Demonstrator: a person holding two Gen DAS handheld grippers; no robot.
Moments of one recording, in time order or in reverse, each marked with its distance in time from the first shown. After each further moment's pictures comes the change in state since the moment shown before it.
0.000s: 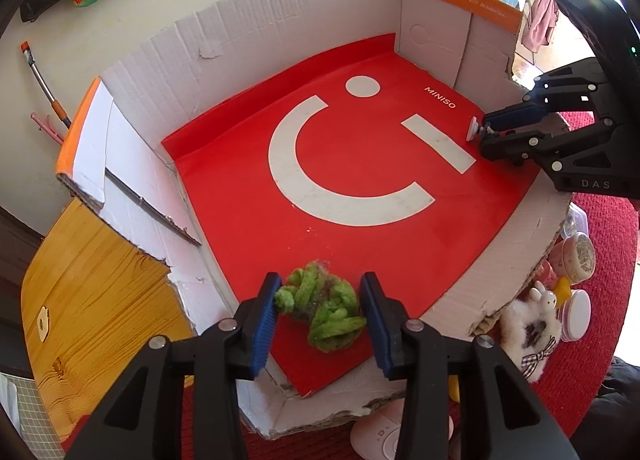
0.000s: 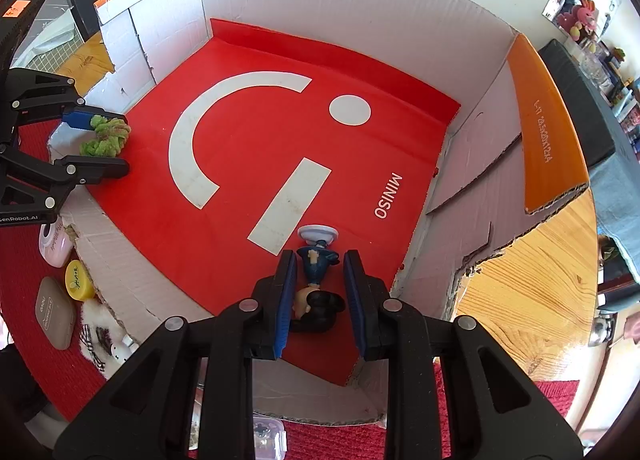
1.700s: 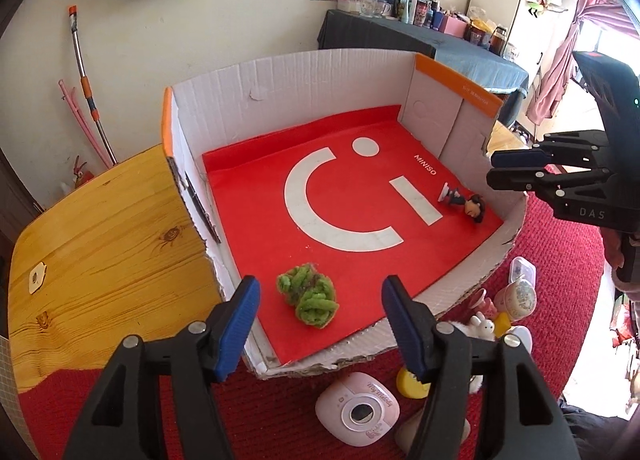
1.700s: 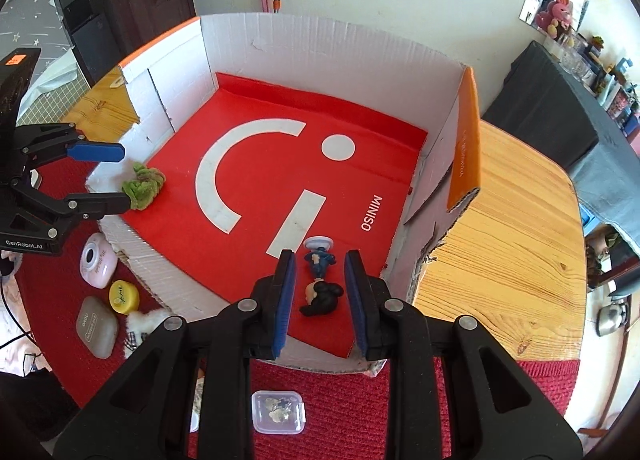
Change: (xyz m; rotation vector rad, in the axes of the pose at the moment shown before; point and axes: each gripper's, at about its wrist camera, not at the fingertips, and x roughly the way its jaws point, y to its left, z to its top) left arm -0.055 0.011 -0.019 -0.198 -0.189 -0.078; right arm -0.062 0.003 -0.007 0.096 -0.151 0.019
